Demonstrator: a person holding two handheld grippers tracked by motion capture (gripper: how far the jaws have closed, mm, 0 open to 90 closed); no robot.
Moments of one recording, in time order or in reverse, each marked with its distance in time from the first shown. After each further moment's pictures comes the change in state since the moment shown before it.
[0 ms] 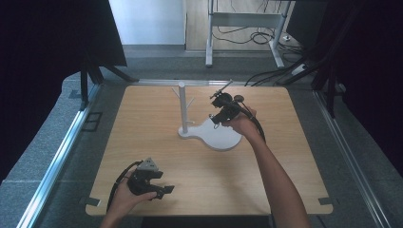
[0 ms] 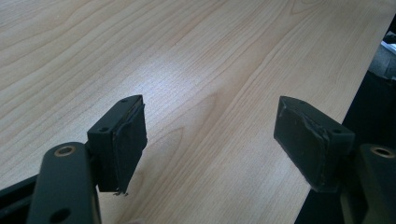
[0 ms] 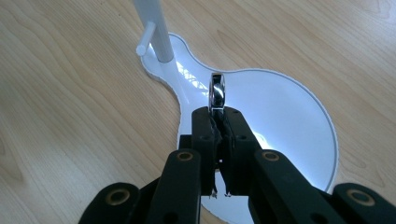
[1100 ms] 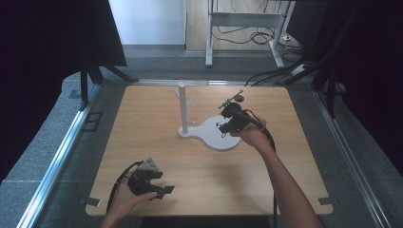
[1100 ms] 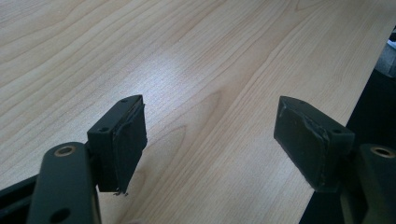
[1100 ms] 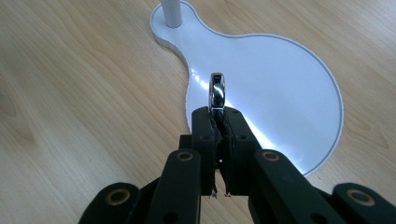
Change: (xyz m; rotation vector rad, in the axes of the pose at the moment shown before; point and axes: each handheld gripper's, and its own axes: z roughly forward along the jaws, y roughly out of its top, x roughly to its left) left arm 0.000 0.000 0.002 0.011 0.008 -0.002; right arm 0.008 -0.039 -0.018 0.000 0.002 -0.007
